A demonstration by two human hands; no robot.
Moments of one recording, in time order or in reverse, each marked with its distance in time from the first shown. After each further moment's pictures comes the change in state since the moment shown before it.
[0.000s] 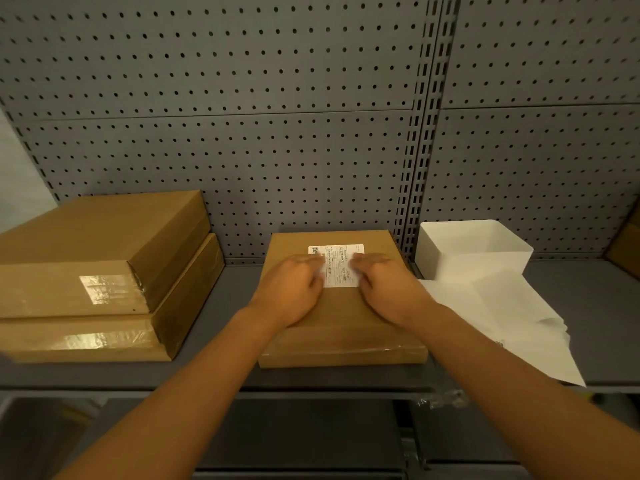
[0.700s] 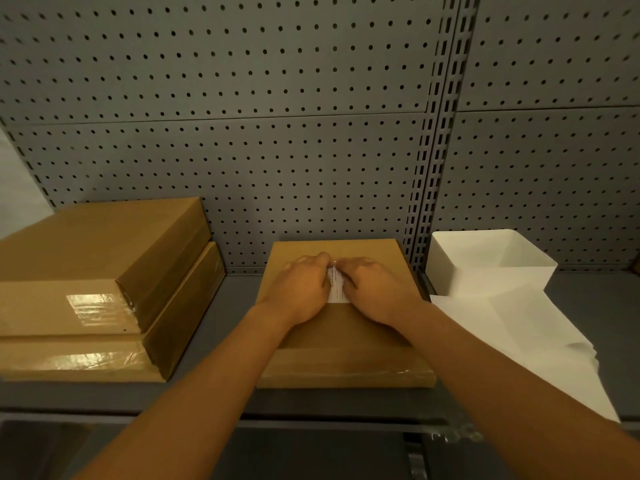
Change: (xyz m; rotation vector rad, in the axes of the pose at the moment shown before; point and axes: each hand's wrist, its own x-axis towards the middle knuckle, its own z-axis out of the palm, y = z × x) left_hand 0.036 -0.008 0.008 0.016 -0.082 -0.070; right_hand 0.047 -0.001 0.014 0.043 -0.070 -0.061
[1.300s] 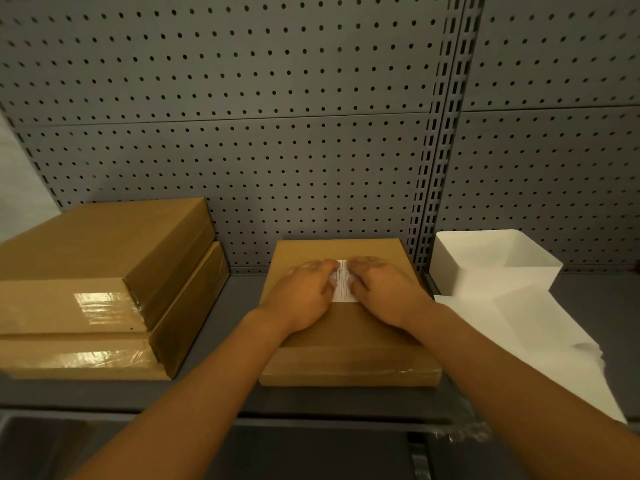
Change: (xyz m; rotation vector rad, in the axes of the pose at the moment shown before) left_hand -0.013 0.001 -0.003 -0.028 -0.025 0.033; right_hand -0.006 0.010 0.000 -0.054 0.020 -0.011
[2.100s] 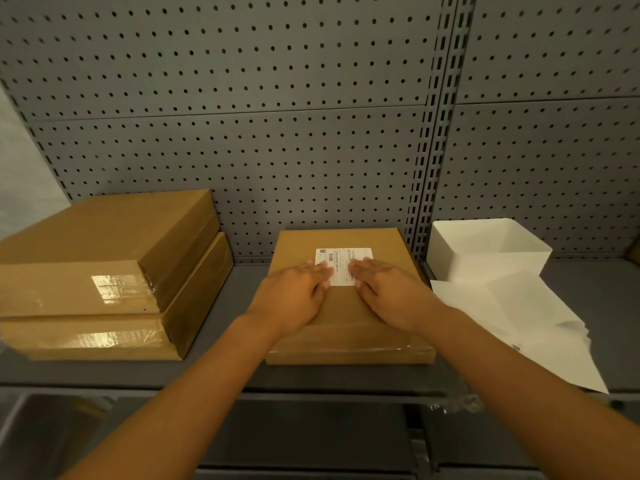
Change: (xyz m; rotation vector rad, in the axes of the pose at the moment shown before) left_hand -0.040 0.000 -0.006 0.089 0.023 -0.004; right_hand -0.040 -0.014 -0.007 -0.066 -0.092 -0.009
